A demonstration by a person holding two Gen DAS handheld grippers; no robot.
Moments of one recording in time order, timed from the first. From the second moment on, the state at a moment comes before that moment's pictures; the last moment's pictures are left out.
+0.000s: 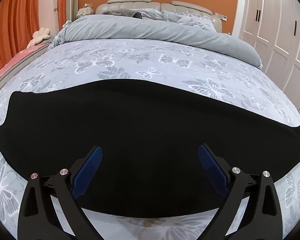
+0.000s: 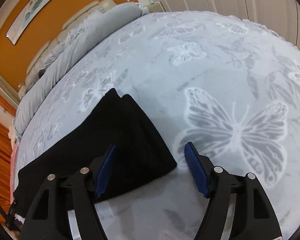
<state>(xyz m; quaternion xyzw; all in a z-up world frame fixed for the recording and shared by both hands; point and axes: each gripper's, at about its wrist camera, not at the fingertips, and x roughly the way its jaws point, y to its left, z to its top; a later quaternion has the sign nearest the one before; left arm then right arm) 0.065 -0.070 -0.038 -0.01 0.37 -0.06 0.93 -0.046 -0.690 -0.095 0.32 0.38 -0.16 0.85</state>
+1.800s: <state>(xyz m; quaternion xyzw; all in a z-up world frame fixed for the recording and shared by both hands) 0.092 0.057 -0.032 -0.08 0.39 -0.01 0.92 0.122 -0.213 -0.081 0.13 0.47 0.17 0.86</state>
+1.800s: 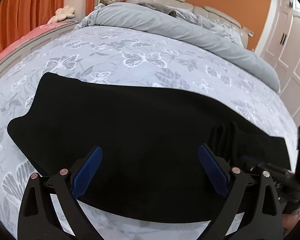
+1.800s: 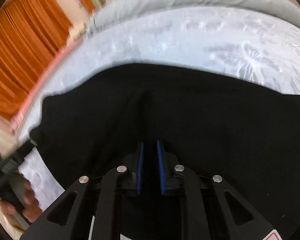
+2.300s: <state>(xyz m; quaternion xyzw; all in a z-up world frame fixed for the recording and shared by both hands) 0.099 0.038 -0.045 -0.05 0.41 0.00 0.91 0.115 -0.185 -0.050 0.10 0.43 0.19 0.88</state>
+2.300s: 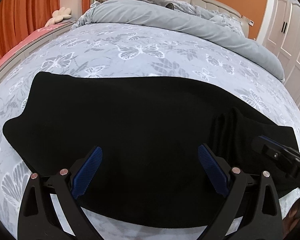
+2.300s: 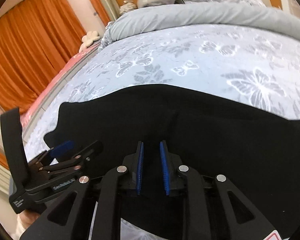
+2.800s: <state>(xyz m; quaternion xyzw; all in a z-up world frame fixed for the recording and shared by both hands) 0.089 0.046 -0.032 -0.02 0.37 0.06 0.93 0.135 -0.157 -0.059 0.07 0.45 0.19 0.87</state>
